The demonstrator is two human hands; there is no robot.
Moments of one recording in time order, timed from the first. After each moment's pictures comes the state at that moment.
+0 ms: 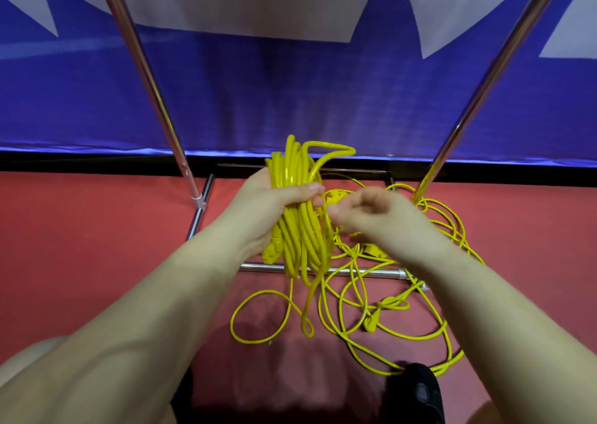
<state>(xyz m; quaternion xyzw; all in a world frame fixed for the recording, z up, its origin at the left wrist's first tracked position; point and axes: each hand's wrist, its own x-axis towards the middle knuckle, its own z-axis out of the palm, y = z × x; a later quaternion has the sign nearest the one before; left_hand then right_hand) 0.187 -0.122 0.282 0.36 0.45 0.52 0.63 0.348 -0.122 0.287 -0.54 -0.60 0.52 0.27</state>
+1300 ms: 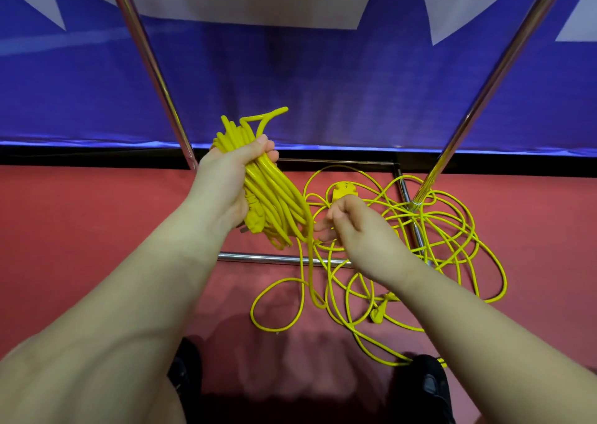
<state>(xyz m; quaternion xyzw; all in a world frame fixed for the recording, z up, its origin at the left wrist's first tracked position) 0.150 -0.105 0.283 0.21 0.48 0.64 0.56 0.327 -0.130 0.236 -0.51 -0.70 0.42 0.28</state>
